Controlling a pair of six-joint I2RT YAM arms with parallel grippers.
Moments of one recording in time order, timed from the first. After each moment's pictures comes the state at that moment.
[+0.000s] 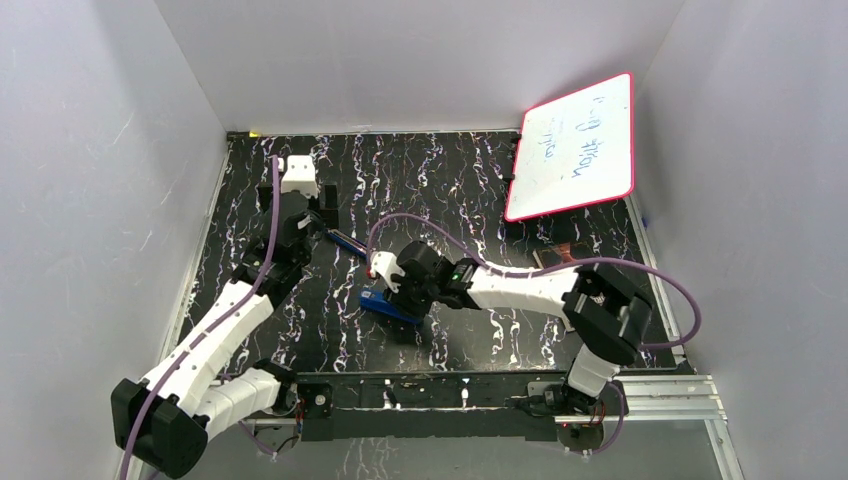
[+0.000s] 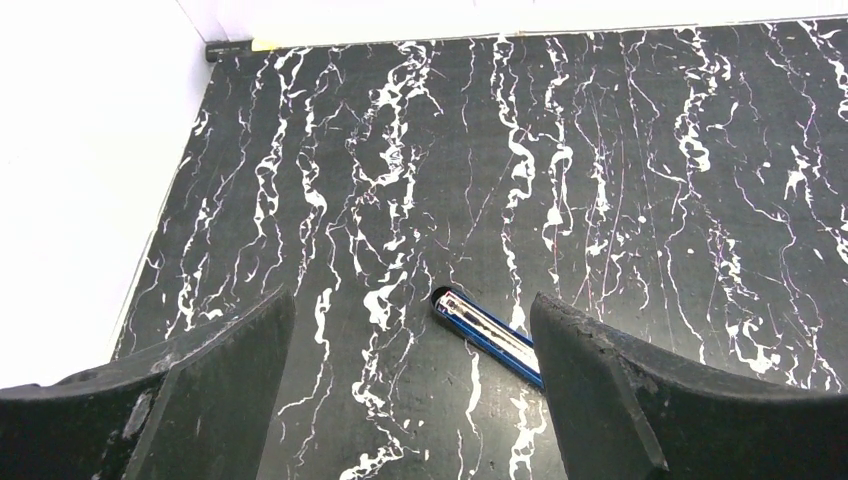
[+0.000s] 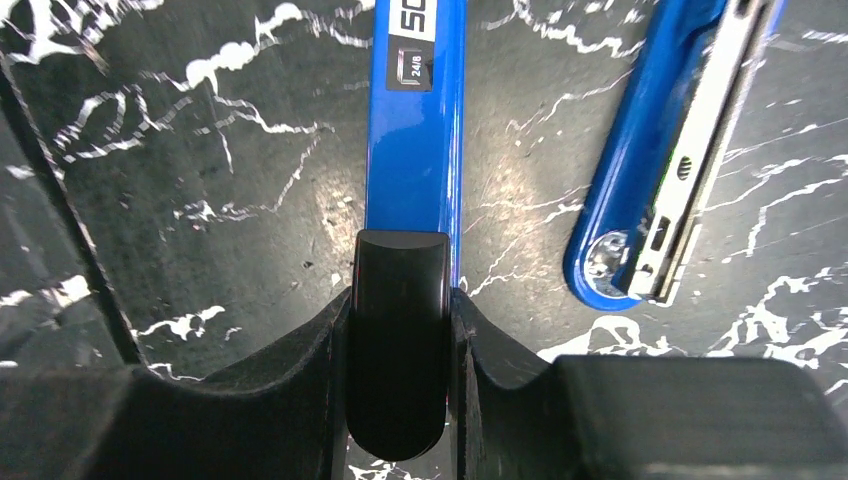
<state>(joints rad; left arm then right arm) -0.44 1.00 0.84 -0.13 -0.53 -0.02 1.08 1.65 1.02 -0.20 -0.16 -0.14</state>
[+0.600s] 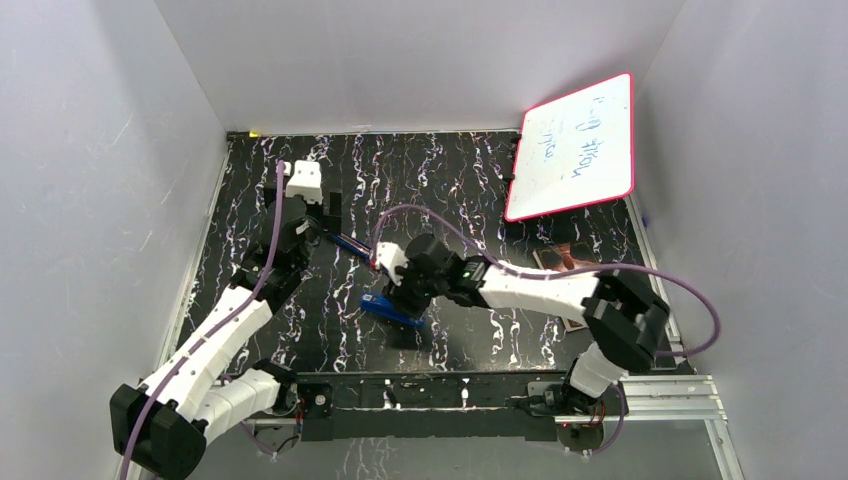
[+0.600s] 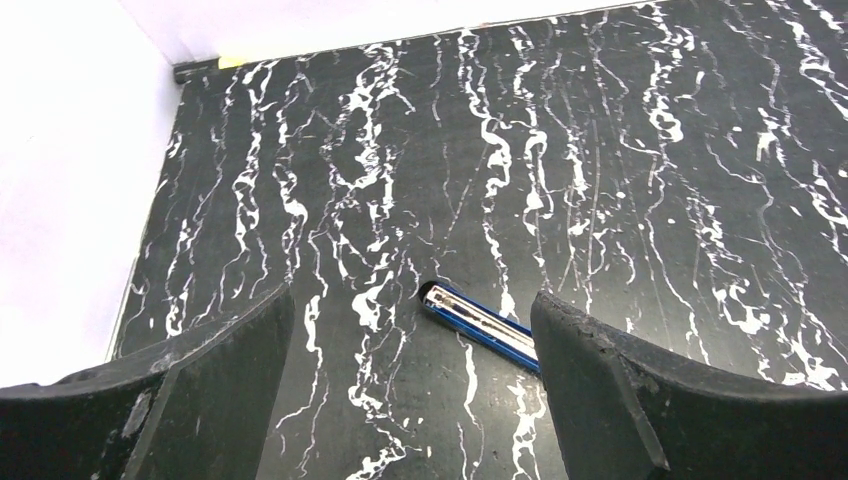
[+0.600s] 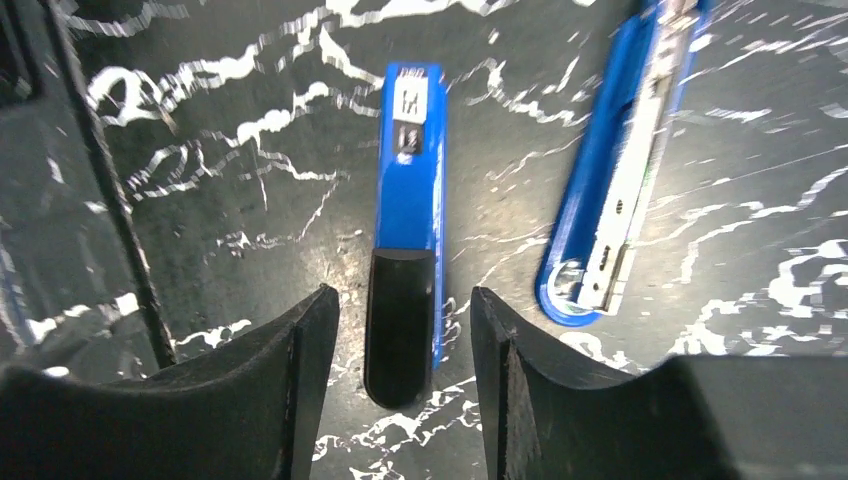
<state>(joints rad) -0.44 0.97 0.81 -0.11 -0.46 0.05 1.08 1.62 1.01 -0.17 -0.19 -0.16</state>
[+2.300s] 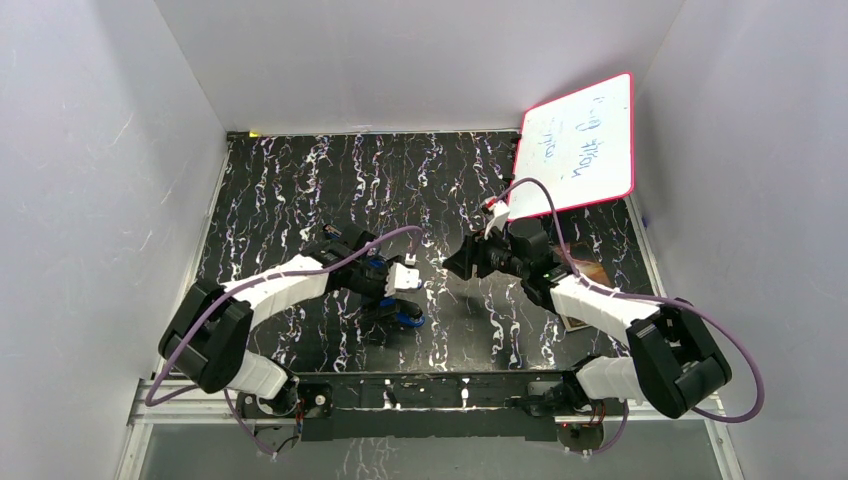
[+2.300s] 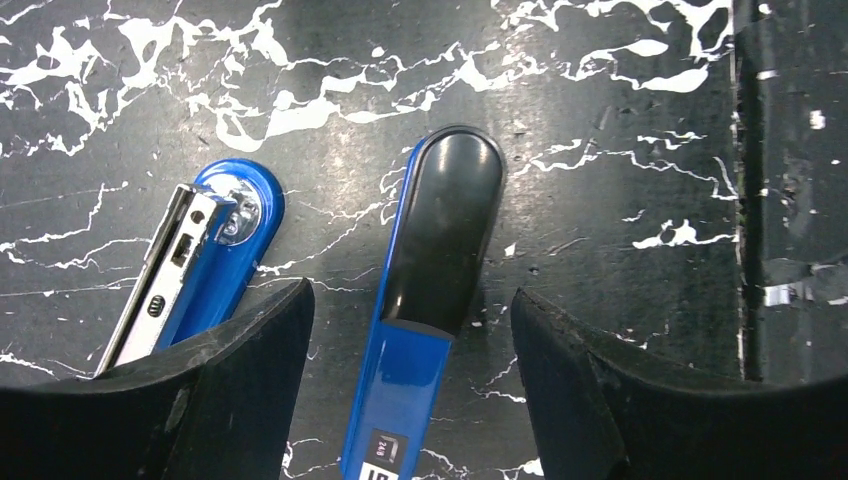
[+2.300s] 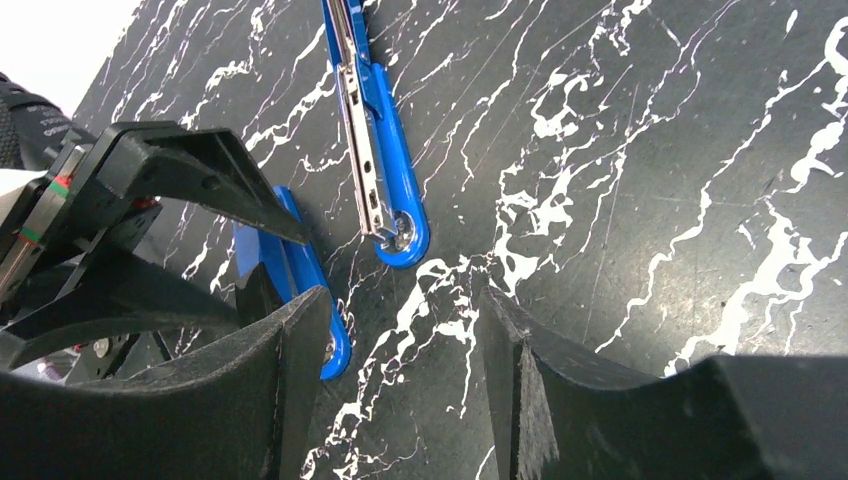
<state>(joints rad) -0.60 1.43 0.76 -0.42 0.68 0.91 0.56 1.28 0.55 0.33 -0.41 0.37</state>
